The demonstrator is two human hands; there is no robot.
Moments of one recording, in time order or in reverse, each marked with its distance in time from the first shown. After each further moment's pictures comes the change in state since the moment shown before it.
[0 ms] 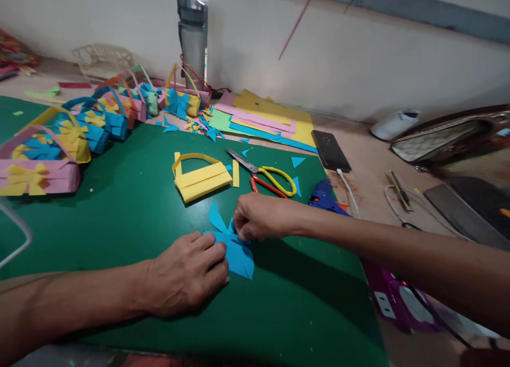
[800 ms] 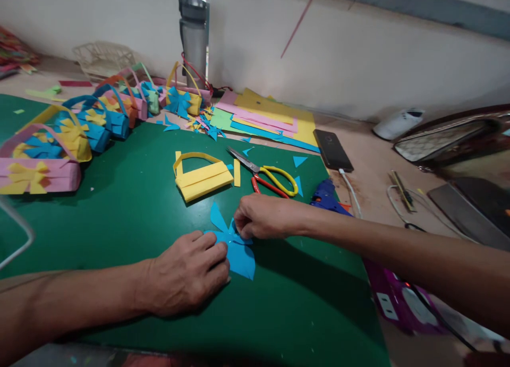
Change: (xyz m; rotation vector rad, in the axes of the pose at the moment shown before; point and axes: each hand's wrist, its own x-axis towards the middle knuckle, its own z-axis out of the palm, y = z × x) left_hand -0.001 -0.001 0.001 0.015 -0.032 0.004; right_hand 0.001 0.003 0.000 -0.171 0.038 -0.118
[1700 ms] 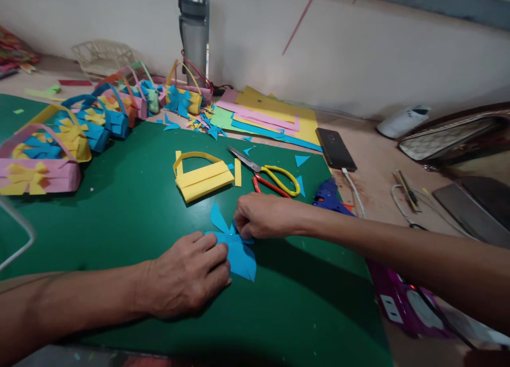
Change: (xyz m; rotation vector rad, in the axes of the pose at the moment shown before) left_hand 0.002 0.001 -0.002 -0.011 0.040 -0.013; right_hand 0.002 -0.006 -0.004 -0.119 -0.015 0.032
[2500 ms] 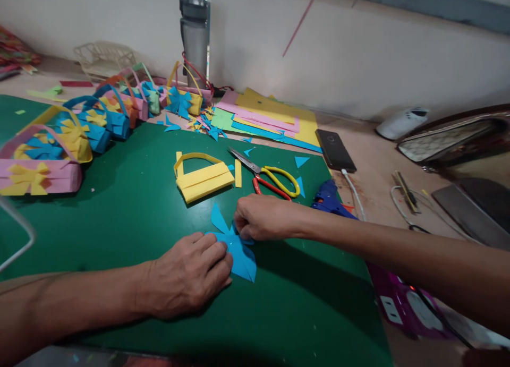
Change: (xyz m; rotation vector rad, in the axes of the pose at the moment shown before) left_hand 0.000 0.001 0.001 0.033 0.018 -0.025; right_hand -0.001 -0.007 0.001 -0.080 0.035 0.037
